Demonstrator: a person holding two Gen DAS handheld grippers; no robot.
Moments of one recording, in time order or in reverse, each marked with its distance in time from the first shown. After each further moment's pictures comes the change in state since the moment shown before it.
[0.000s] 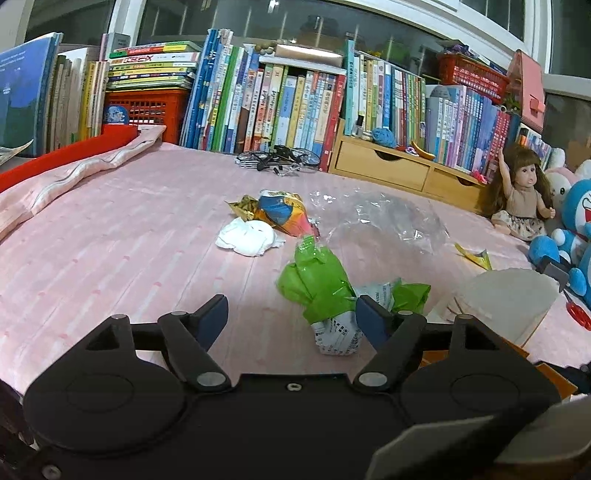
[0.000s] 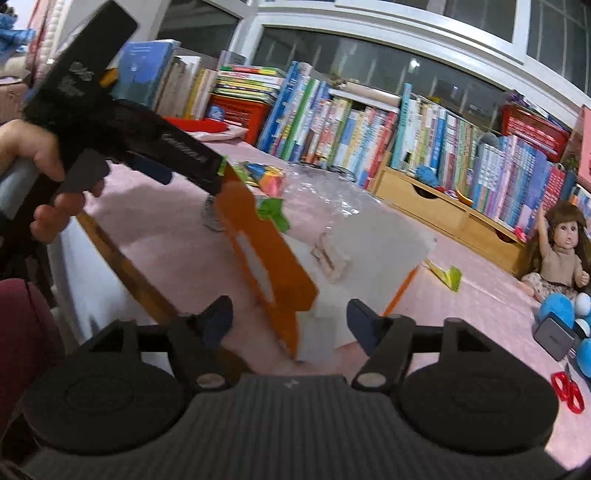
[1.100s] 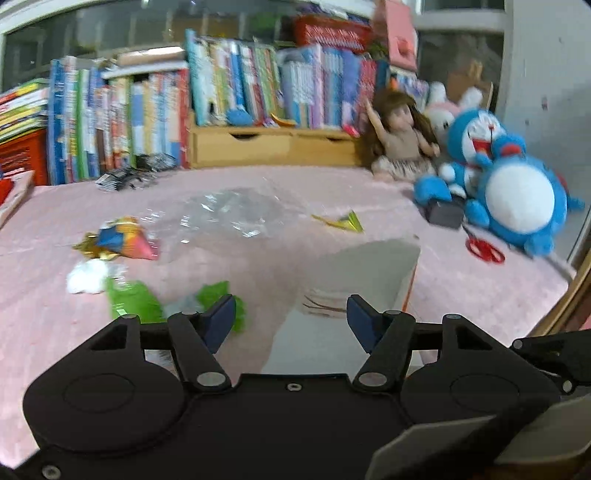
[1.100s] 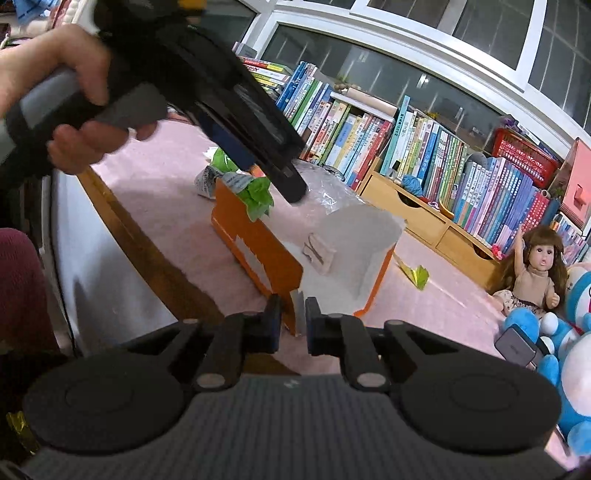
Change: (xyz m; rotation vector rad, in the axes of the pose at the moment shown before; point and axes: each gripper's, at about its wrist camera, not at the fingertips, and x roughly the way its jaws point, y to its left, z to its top) left arm -0.013 -0.106 0.012 0.298 0.107 -0.302; right arm -0.025 -0.005 -0.017 -0.126 0.021 -0.083
